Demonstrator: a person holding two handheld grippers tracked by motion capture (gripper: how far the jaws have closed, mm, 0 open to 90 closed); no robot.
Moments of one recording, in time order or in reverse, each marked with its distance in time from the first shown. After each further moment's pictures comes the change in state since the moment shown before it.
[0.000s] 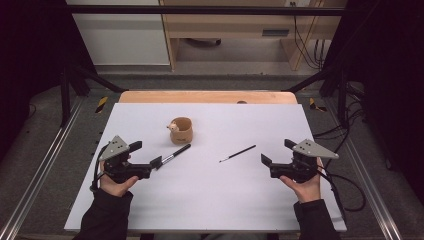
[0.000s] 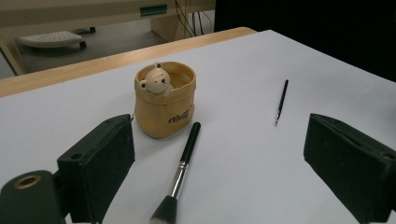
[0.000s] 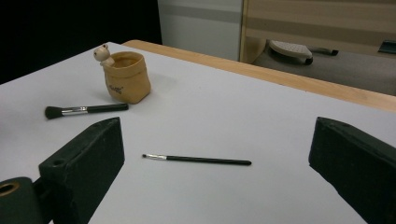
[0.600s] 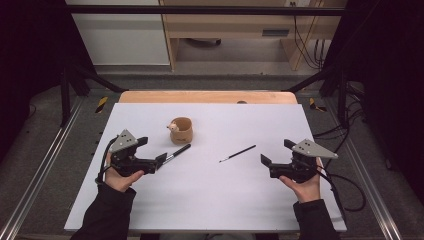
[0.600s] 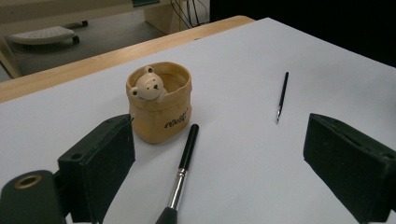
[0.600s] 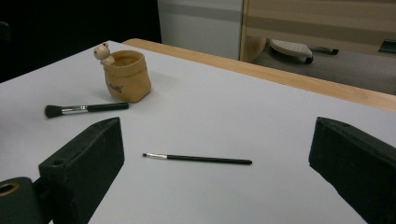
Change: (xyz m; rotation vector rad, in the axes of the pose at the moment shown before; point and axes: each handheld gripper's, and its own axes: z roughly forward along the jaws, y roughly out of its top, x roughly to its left) left arm -0.001 0.015 0.018 0.061 -0.019 0.047; right arm 0.001 0.000 0.001 0.005 -0.001 0.001
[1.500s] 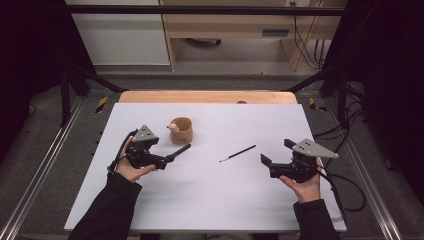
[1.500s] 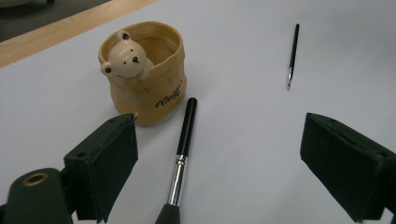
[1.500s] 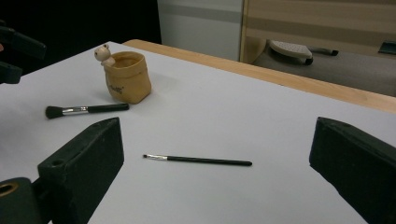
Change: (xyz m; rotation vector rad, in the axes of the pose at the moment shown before) left arm 0.005 0.005 0.040 0.198 -0.031 0.046; right arm 0.000 0.001 -0.001 -0.004 0.001 -0.002
